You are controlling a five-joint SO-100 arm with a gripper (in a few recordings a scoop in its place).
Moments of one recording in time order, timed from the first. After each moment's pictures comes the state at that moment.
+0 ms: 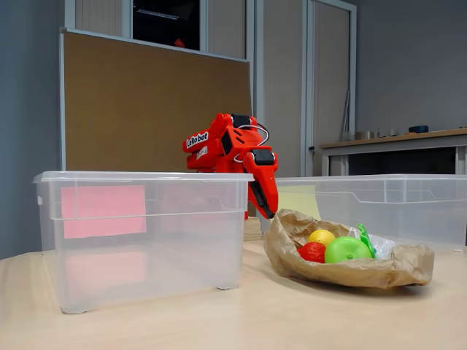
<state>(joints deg) -6.2 190.3 180.3 68.8 0.4</state>
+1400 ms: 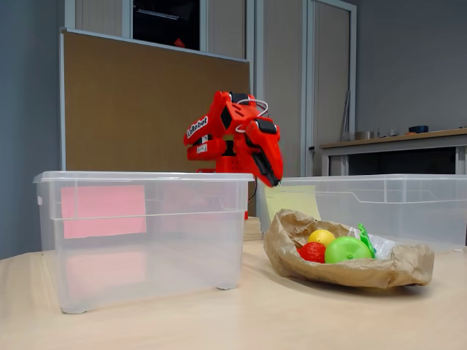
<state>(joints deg) -7.0 173.4 158.7 70.8 -12.1</state>
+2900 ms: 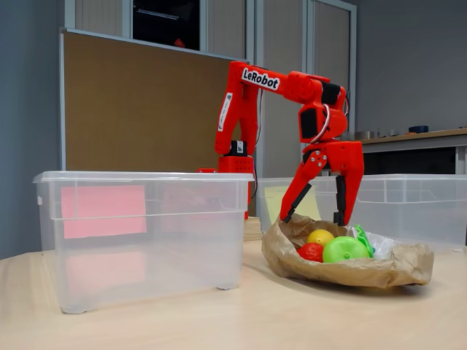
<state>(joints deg) -14.1 77.2 100.2 63.0 123.0</state>
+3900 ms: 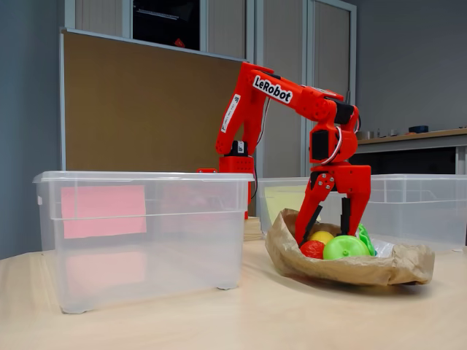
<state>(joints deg) -15.7 67.5 95.5 62.8 124.1</state>
